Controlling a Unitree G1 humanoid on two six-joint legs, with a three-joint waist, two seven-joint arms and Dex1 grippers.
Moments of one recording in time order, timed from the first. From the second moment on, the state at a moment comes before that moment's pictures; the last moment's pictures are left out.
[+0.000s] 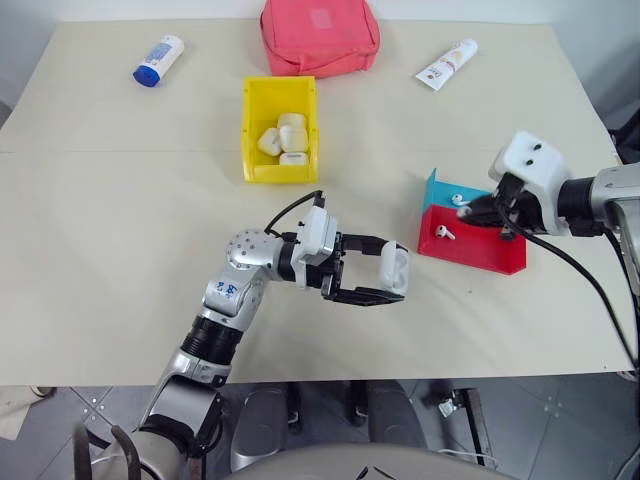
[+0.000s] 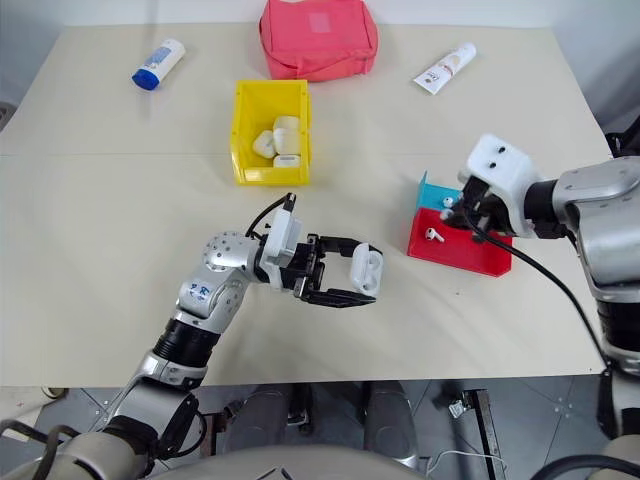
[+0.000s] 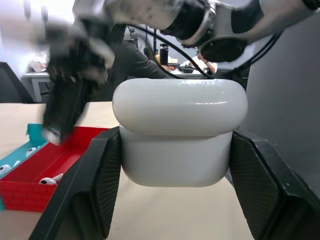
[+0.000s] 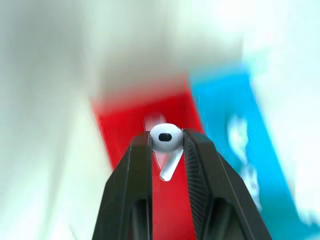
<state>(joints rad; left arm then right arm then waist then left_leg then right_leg) -0.56 0.16 -0.25 0.15 -0.40 0.08 -1.25 -0.55 -0.89 -0.09 -0.35 0.18 0.99 1.16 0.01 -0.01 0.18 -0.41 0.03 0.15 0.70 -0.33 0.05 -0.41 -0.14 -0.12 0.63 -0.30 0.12</state>
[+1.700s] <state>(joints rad) -0.76 0.03 -0.15 0.45 -0.46 0.08 -1.48 -0.06 -0.79 -0.32 -0.75 0.82 0.68 0.76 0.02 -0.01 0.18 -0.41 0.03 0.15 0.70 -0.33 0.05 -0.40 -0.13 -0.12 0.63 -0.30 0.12</state>
